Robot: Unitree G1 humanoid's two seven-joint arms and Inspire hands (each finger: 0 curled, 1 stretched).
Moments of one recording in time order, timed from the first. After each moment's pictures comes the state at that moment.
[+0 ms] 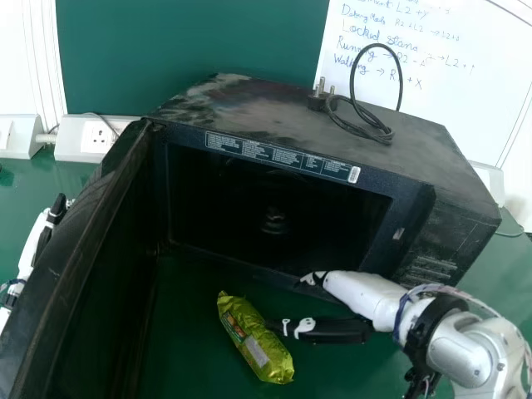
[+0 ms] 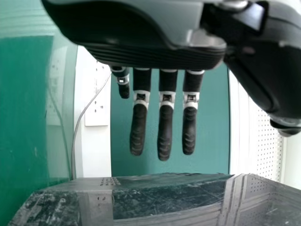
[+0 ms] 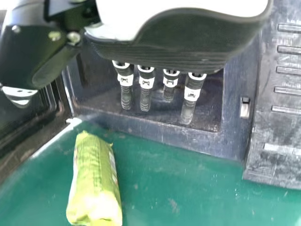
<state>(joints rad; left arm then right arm) -0.33 0.34 0.33 0.43 -0.29 -0.45 -0.39 -0.42 -1.16 0.22 -0.96 -0.44 0.87 0.94</state>
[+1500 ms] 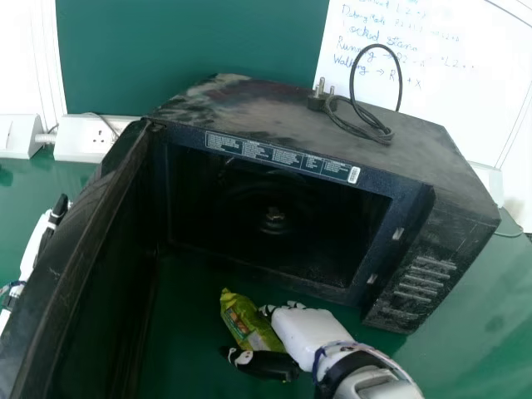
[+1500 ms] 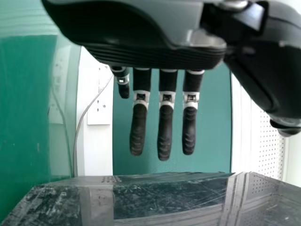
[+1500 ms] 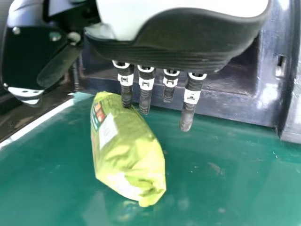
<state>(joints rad) -0.30 0.33 0.33 0.35 -0.28 -0.42 -0.37 -0.22 -0.38 0.42 -0.83 -1.48 0.54 1.29</state>
